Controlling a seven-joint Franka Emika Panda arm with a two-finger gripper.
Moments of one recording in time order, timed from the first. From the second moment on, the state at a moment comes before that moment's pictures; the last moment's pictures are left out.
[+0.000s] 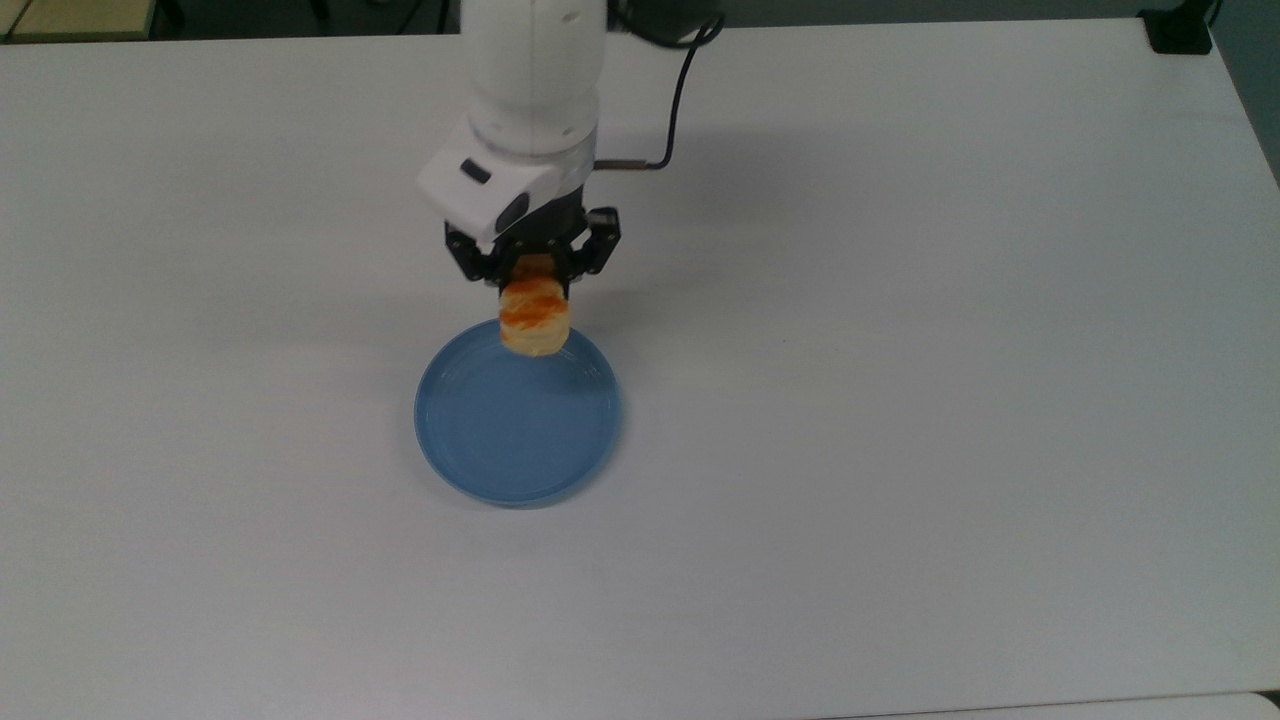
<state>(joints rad) 0.24 0.32 -0.24 -1.65 -0.03 2.06 -0.10</state>
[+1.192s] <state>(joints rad) 0.20 0.55 -0.24 -1.55 -0.03 2.19 -0.11</state>
